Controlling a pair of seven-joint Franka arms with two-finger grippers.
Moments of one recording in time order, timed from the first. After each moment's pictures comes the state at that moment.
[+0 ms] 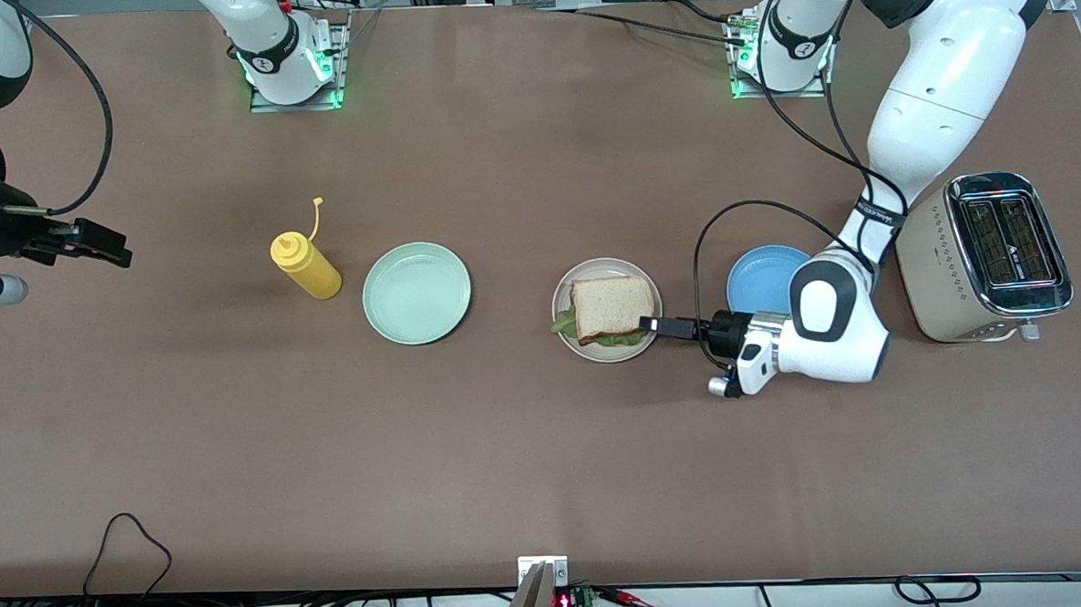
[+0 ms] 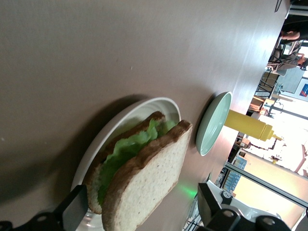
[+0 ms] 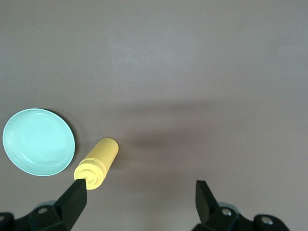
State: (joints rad) left arm 0.10 0.88 -0.37 -1.52 -0.82 1.98 0.30; right arm -0.19 0.12 0.18 -1.59 -0.04 1.64 0.06
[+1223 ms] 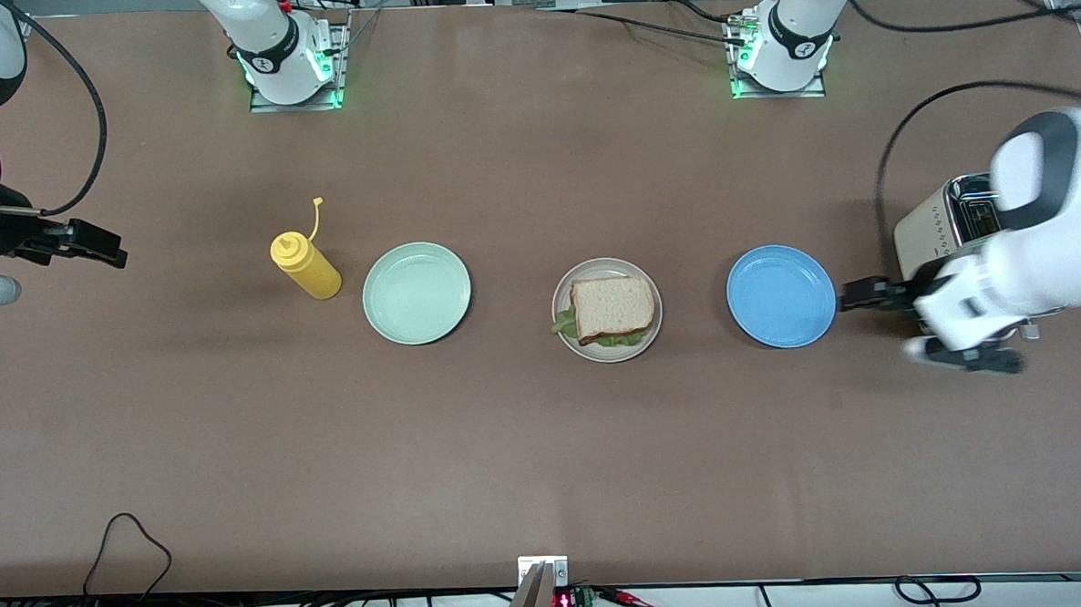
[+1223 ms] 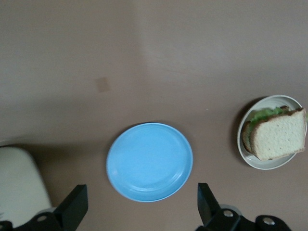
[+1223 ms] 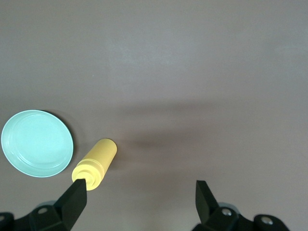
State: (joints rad) left arm 0.31 0.38 -0.36 -1.48 -0.03 1.75 0.06; right arm -0.20 0.12 0.18 -1.59 -0.05 1.64 0.06
